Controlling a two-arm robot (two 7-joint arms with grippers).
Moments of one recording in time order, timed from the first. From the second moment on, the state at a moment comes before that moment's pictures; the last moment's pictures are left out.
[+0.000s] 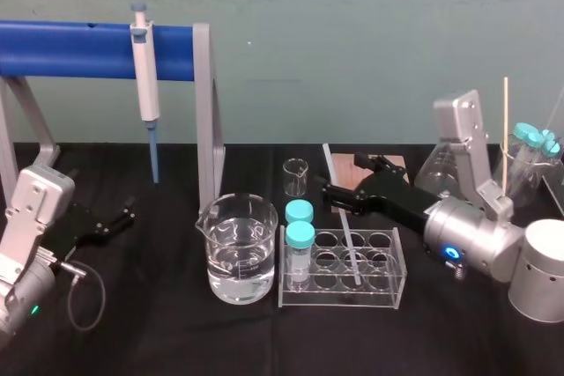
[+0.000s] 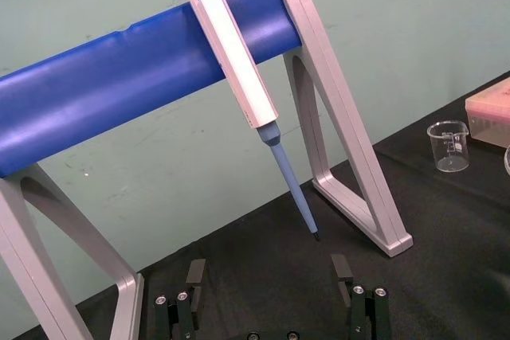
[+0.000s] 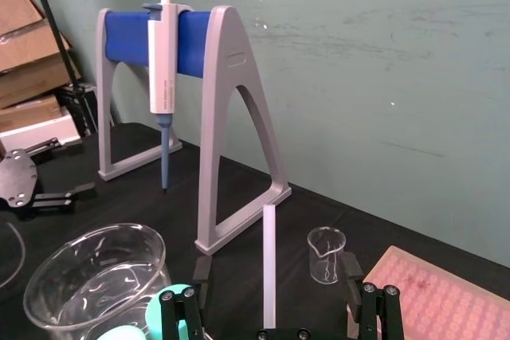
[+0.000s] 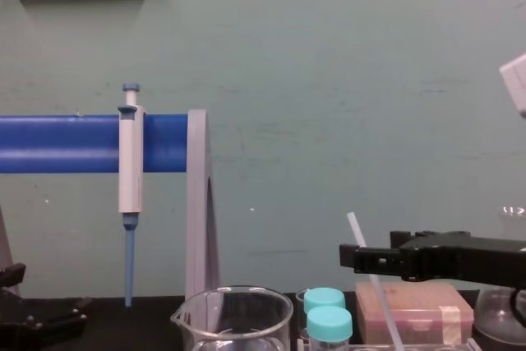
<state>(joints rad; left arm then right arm) -0.20 0.60 0.45 -1.41 -0.25 -0.12 0.03 0.39 0.42 -0.44 -1.38 0.50 0.16 0.40</state>
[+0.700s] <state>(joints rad) -0.20 0.60 0.45 -1.41 -0.25 -0.12 0.03 0.41 0.38 -0.44 -1.33 0.47 0.16 0.42</state>
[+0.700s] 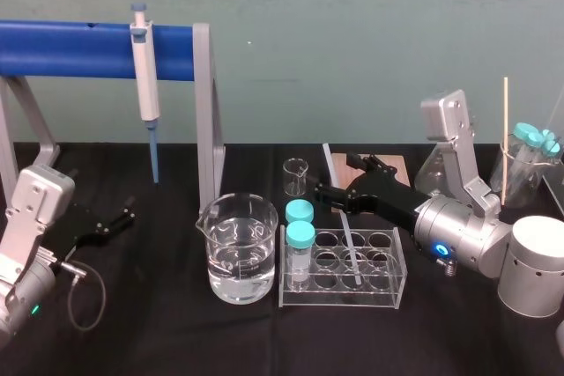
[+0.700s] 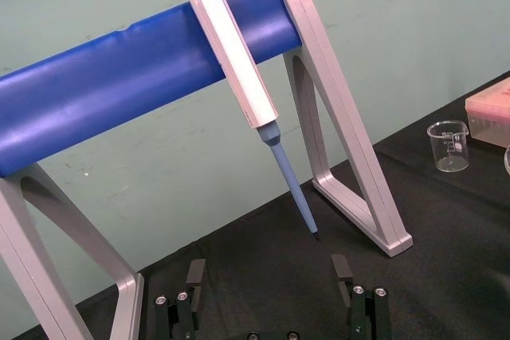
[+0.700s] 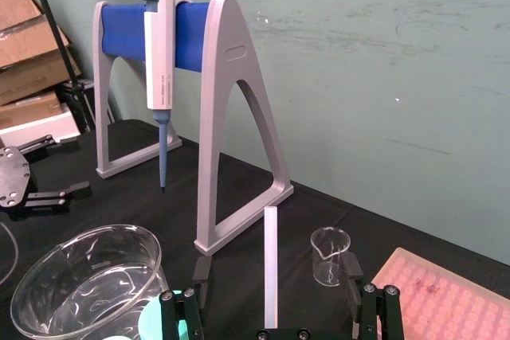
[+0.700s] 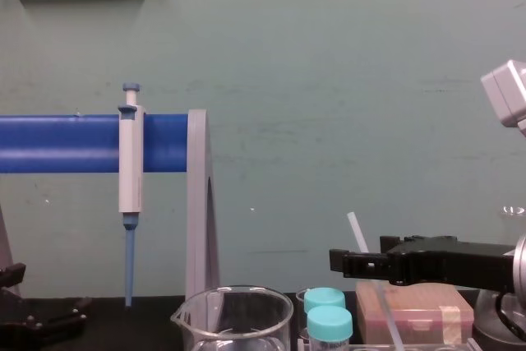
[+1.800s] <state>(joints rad) -0.20 0.60 0.45 -1.41 -0.25 -0.12 0.03 0.41 0.39 -0.44 -1.33 0.48 0.16 0.42</state>
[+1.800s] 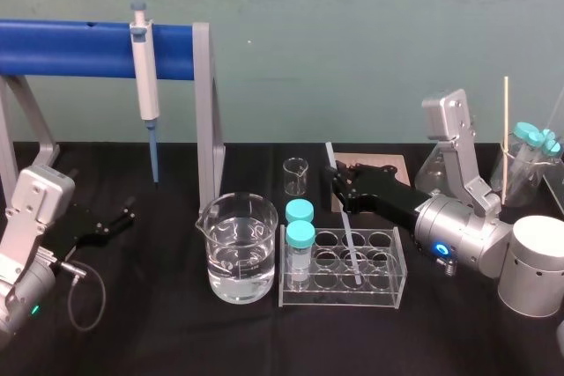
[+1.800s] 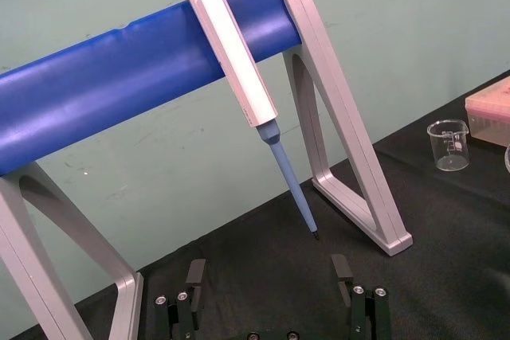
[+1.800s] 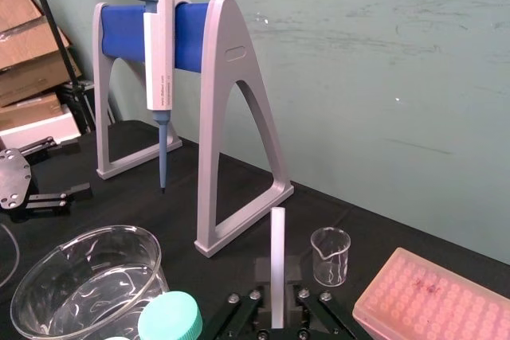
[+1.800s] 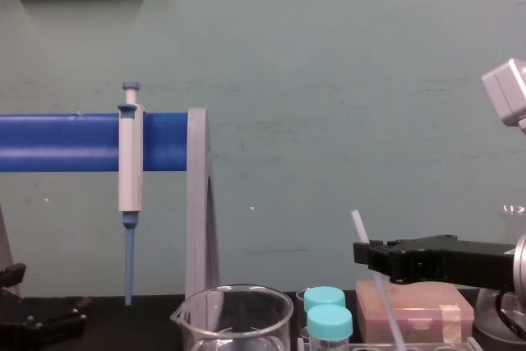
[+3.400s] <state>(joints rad) -0.20 0.60 0.45 -1.41 -0.25 -0.12 0.03 0.27 0.36 -0.22 -1.49 0.42 -0.29 0.42</state>
